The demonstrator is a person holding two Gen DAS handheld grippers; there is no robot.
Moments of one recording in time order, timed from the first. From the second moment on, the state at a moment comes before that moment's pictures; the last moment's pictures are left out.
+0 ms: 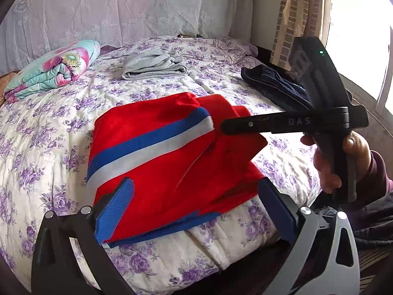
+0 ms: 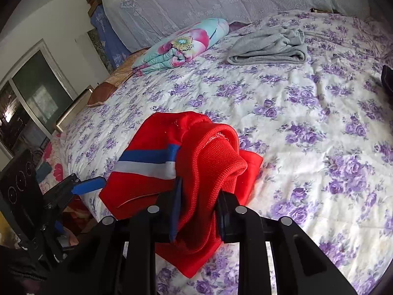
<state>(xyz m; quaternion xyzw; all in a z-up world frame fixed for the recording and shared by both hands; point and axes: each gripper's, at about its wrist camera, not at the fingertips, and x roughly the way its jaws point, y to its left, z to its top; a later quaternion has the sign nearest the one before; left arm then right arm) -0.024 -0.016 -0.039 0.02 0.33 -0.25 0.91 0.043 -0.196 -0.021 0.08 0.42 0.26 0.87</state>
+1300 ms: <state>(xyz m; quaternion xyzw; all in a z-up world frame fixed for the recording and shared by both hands) -0.026 0.005 -0.083 0.00 0.38 -0.24 0.89 0.176 -0.033 -0.047 0.01 0.56 0.31 0.76</state>
